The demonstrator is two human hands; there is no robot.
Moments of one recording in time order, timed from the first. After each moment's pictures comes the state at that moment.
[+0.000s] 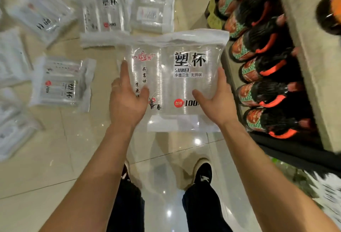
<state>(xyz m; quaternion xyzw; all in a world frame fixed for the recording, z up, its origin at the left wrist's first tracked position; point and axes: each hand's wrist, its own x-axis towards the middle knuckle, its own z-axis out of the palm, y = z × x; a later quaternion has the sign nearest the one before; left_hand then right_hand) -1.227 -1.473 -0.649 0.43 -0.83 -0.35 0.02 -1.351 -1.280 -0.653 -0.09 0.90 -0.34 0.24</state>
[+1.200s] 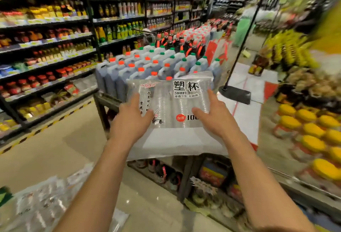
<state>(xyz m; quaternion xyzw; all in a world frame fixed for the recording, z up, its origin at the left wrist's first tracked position) -1.240 -1.283 0.021 -0.04 -0.95 -0.29 0.08 -1.202 -1.048 0.024 0.11 0.93 -0.32 -0.13</state>
